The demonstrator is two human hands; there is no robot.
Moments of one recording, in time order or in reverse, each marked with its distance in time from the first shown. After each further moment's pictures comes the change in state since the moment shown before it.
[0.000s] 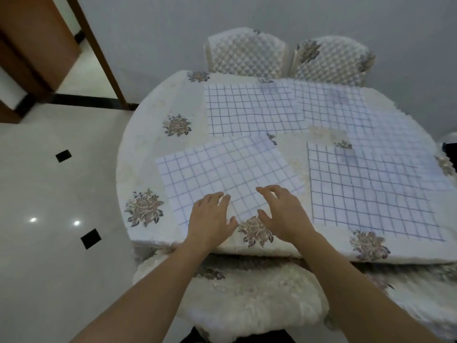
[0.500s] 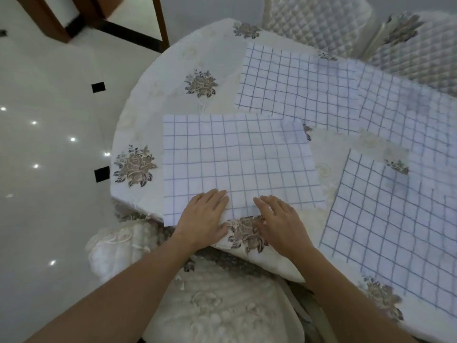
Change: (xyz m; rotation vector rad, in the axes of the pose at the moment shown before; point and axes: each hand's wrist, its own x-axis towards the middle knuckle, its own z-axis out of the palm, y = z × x) left_hand 0.009 0.008 0.087 0.033 -0.015 -0.049; right_hand 0.037 0.088 0.095 -0.078 -0.096 -0.388
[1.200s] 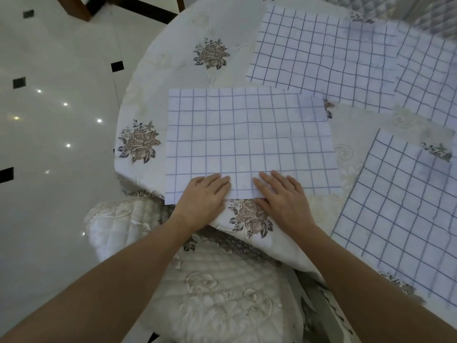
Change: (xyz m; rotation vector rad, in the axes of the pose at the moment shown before) left_hand -0.004 -0.004 0.026 0.128 0.094 0.047; right_hand 0.015 0.026 0.043 -0.059 0.170 -0.135
